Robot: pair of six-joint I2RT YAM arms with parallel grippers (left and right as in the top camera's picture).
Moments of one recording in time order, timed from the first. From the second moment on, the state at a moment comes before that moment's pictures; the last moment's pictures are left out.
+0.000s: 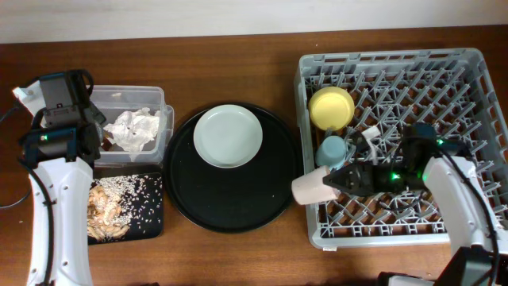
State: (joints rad) left arm 0.17 1.43 1.37 -0.83 -0.60 -0.42; right arm -0.18 1.45 0.96 -1.24 -1.19 -0.48
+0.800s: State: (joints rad) left arm 0.17 1.43 1.37 -0.83 -0.60 -0.42; right arm -0.35 1.45 0.81 -1.15 -0.97 -0.49
